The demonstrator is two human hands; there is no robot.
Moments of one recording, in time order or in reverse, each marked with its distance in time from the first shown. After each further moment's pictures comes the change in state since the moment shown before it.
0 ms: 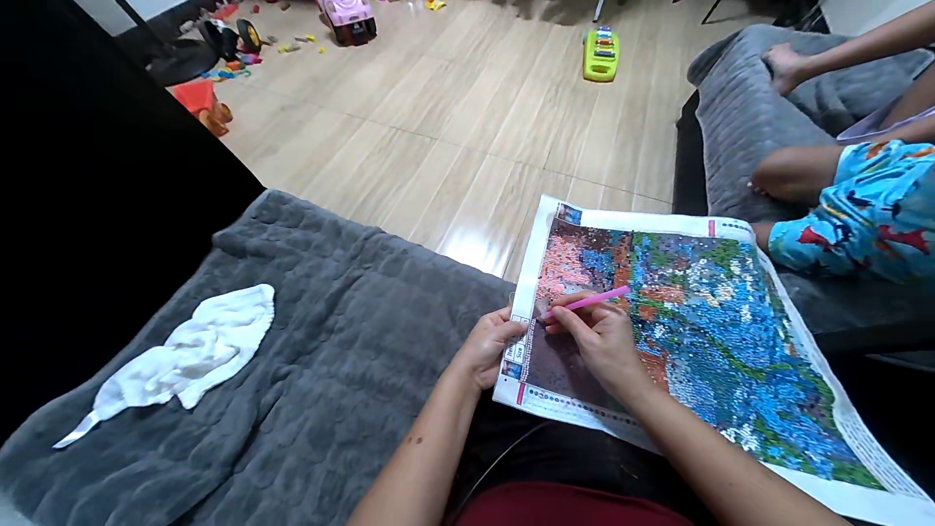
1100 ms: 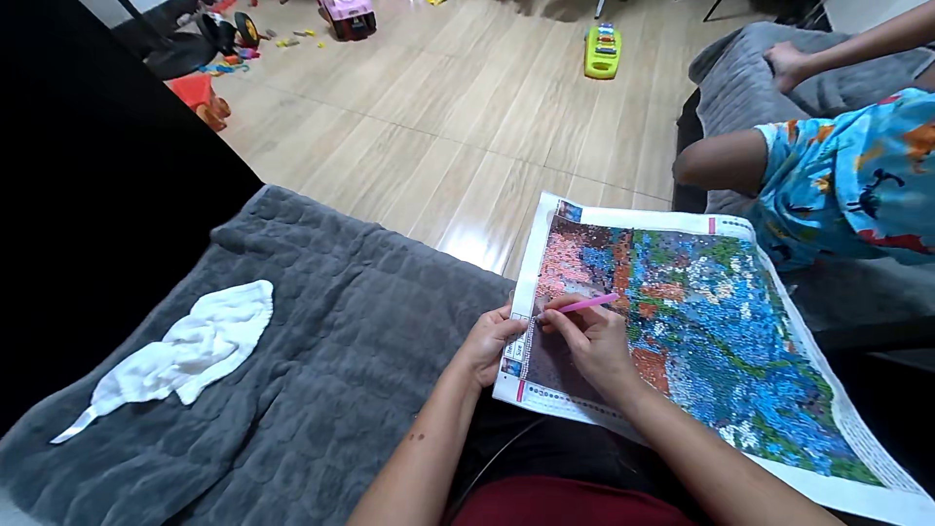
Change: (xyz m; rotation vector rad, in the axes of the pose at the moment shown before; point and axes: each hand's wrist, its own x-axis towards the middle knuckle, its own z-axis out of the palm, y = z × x) left_hand 0.000 -0.003 -0.001 -0.007 0.001 0.012; right_hand -0.005 0.006 0.004 -0.179 -0.019 -0.216
